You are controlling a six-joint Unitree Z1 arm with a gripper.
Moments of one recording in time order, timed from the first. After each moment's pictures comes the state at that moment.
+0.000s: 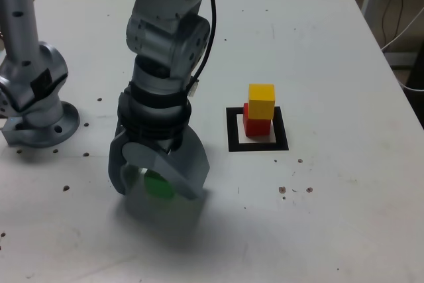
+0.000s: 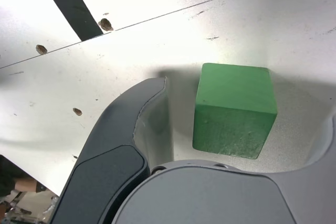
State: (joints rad) arm -0.50 1.84 -1.03 0.96 -0.16 -0.19
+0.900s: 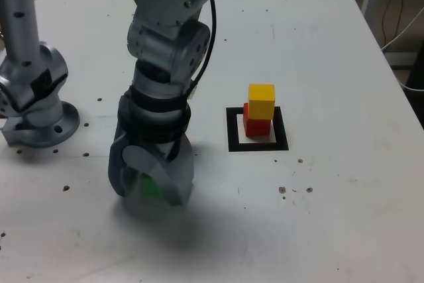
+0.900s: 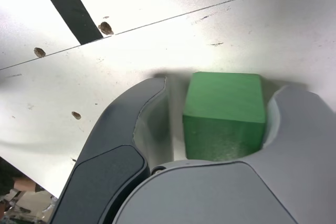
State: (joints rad) arm -0.50 1.85 -1.01 0.94 -0.16 -0.19
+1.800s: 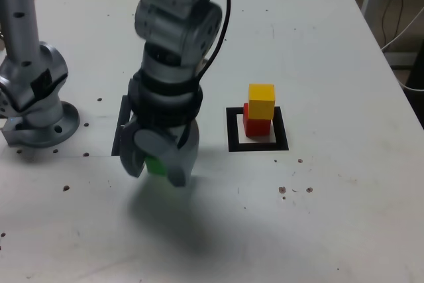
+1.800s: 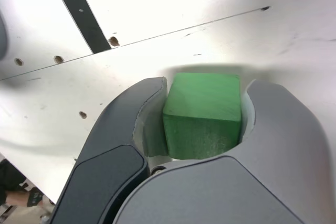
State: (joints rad) arm -0.49 1.85 -1.17 1.13 -0.06 -0.22
